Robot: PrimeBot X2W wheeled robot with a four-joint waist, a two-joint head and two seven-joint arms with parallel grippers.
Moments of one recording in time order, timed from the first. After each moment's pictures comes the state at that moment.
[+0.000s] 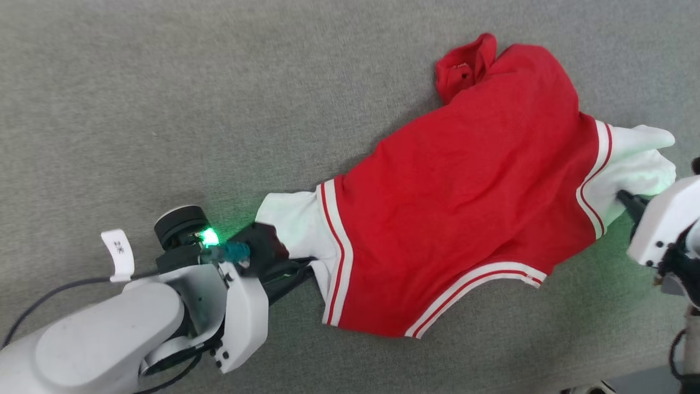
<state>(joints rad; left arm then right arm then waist) -0.85 0.82 -1.28 -0.03 -0.79 -0.13 0.17 -0.40 -0.14 -0.30 0.13 0.33 0.13 0.82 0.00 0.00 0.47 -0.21</state>
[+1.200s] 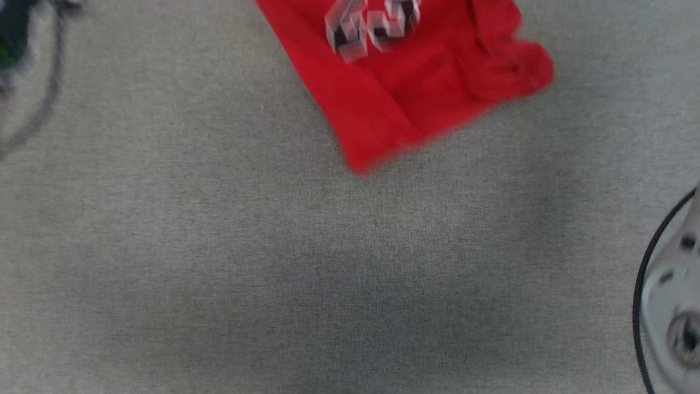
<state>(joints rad) -1.36 0.70 -0.92 0.51 -1.50 -0.13 -0.18 -1.18 -0.05 -0.36 0.34 0.35 0.13 0.45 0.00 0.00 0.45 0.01</state>
